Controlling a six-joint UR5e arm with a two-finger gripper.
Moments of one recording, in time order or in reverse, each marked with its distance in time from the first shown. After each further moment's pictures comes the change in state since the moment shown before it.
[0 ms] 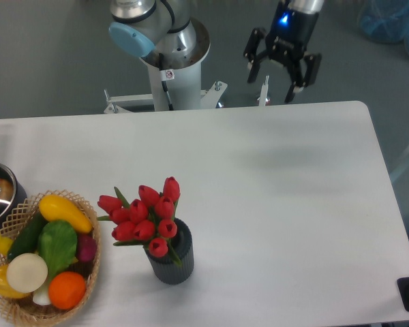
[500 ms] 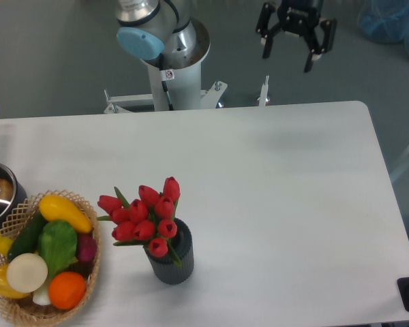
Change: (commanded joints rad) arm 0.134 0.081 0.000 -0.106 0.008 0.000
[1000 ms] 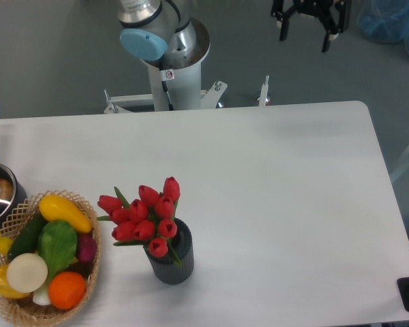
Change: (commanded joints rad) arm 0.144 0.070 -0.023 -0.009 0.017 0.015
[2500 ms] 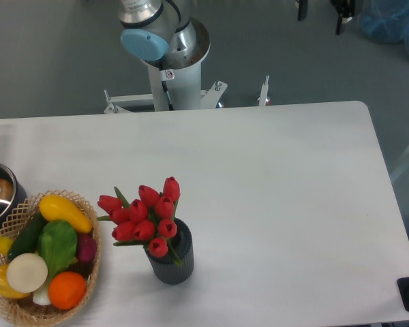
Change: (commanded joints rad) arm 0.012 -0.012 0.113 -0.008 0.274 0.229
